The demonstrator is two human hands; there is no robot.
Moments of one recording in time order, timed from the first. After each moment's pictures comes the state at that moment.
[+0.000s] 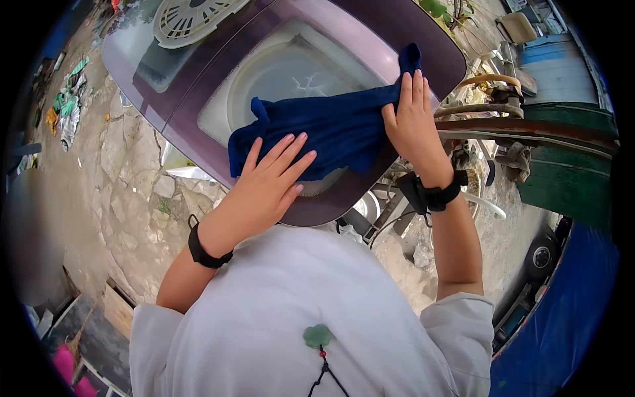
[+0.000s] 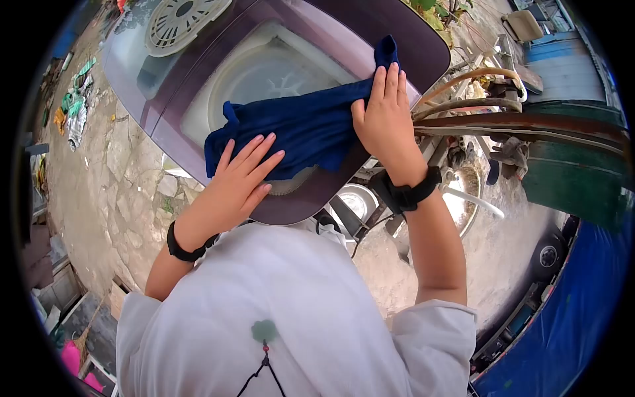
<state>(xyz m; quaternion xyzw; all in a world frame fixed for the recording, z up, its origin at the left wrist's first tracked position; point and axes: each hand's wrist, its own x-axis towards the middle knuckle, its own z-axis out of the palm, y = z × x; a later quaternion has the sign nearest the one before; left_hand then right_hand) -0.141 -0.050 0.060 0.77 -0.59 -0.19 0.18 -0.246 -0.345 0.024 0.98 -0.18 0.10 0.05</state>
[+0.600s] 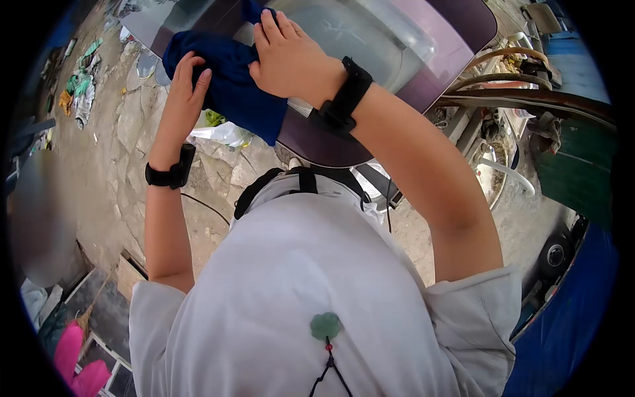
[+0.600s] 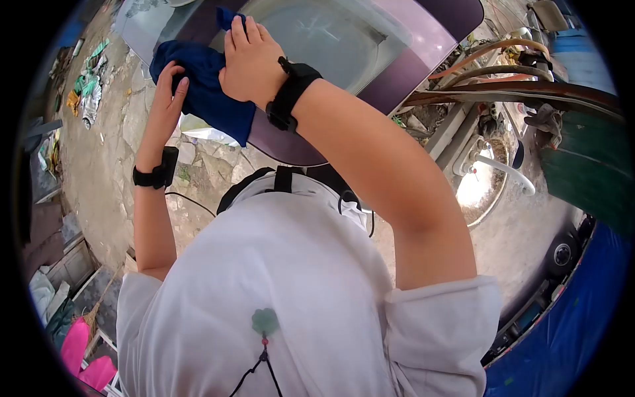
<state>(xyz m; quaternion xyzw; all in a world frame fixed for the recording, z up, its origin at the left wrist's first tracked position) -0.027 0.051 0.006 0.87 -0.38 -0.03 0.30 -0.130 -0.156 0.004 0.98 0.00 0.18 -0.07</state>
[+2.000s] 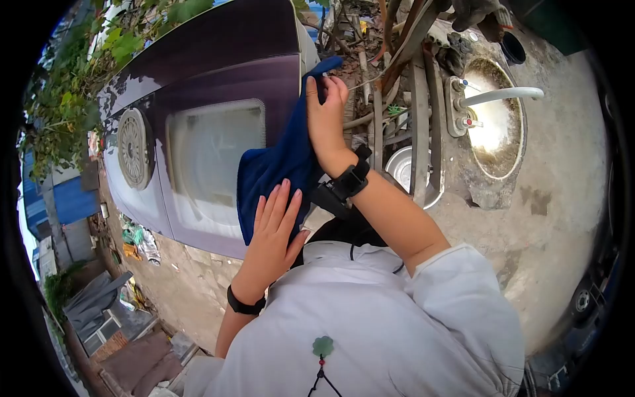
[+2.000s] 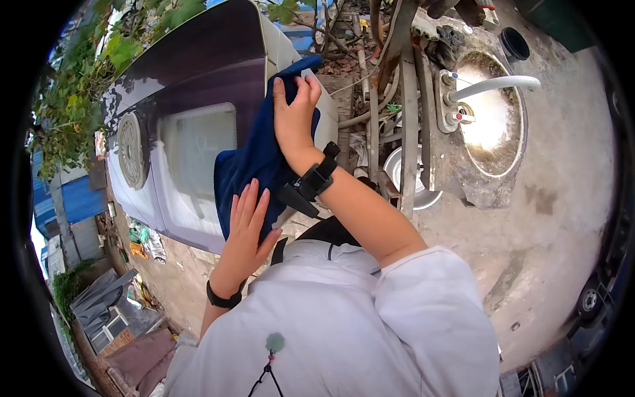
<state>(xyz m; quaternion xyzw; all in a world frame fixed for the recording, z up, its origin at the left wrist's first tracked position) -0.219 -0.121 0.061 0.69 -0.67 -0.26 0.08 -0.262 -0.325 -0.054 0.49 -0.48 0.45 -0.57</state>
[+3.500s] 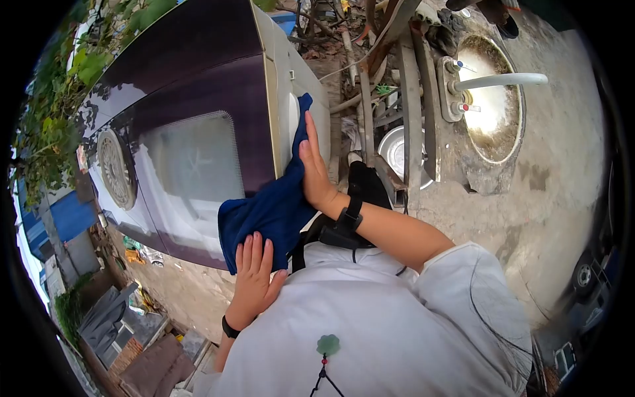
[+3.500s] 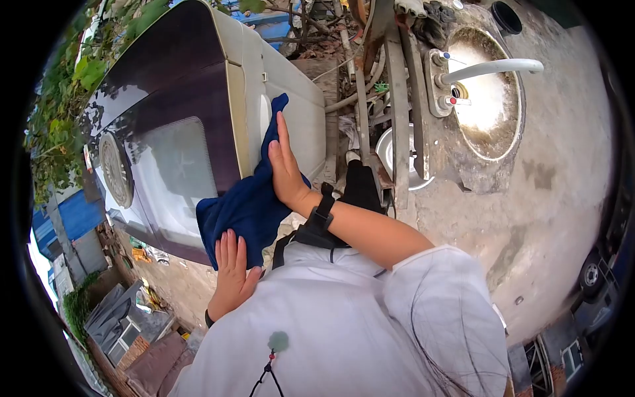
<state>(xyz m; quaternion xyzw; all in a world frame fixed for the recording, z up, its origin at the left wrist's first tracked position) -0.198 -0.045 0.047 0.69 -0.67 -0.27 -0.01 -0.297 -0.247 -0.086 0.44 -0.36 0.44 -0.70</state>
